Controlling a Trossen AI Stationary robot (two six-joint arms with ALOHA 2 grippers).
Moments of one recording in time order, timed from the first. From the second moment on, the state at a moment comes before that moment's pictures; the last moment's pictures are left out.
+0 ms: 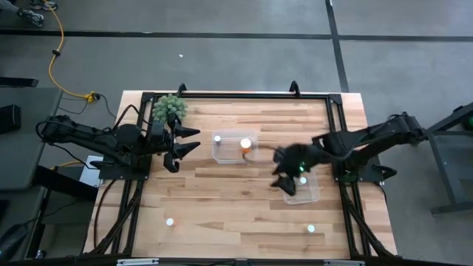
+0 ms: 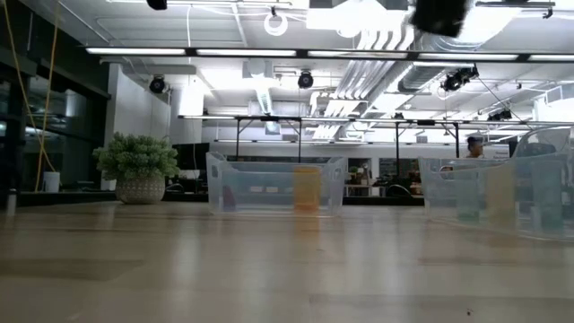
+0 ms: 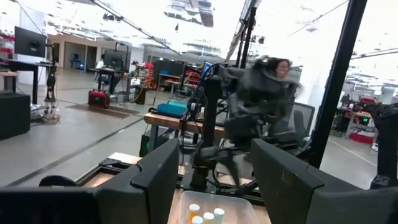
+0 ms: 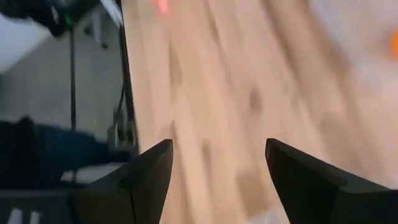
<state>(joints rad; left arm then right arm) -0.09 0.77 0.57 0.41 -0.33 -0.09 0.26 1.29 1.16 -0.67 -0.08 0.66</state>
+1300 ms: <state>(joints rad) -0.09 0.77 0.57 0.42 -0.32 -0.08 0.83 1.77 1.18 -0.93 -0.22 2.02</state>
